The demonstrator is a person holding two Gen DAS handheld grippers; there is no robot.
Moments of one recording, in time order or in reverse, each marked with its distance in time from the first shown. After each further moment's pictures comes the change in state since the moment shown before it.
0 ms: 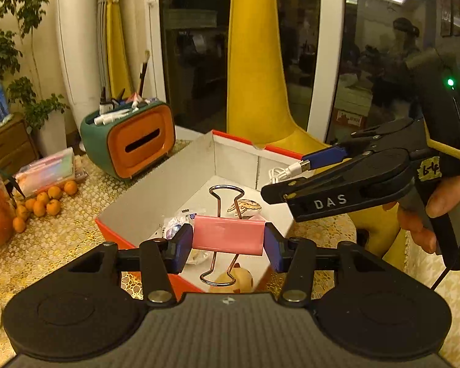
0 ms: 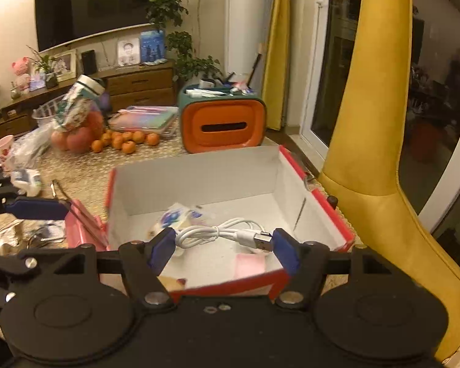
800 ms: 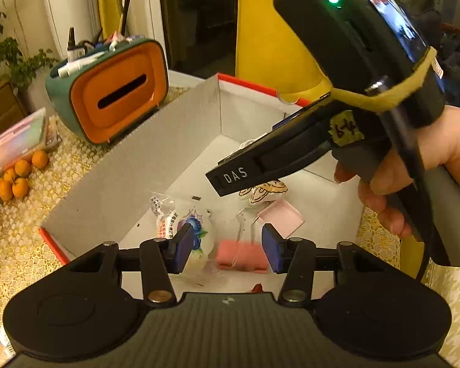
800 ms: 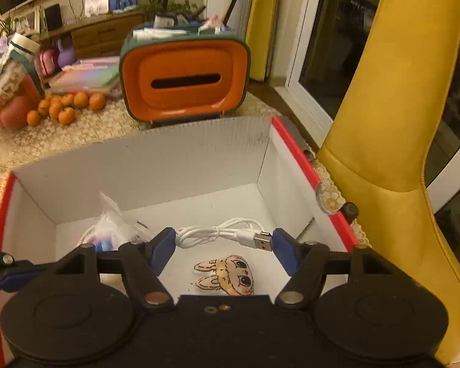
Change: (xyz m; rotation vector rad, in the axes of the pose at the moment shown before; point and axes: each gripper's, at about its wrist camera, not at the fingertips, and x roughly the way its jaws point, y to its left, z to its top) left arm 0.122 0.009 0.019 -0.016 0.230 0.010; right arm 0.140 -0.019 0.037 -0.001 0.228 -0.087
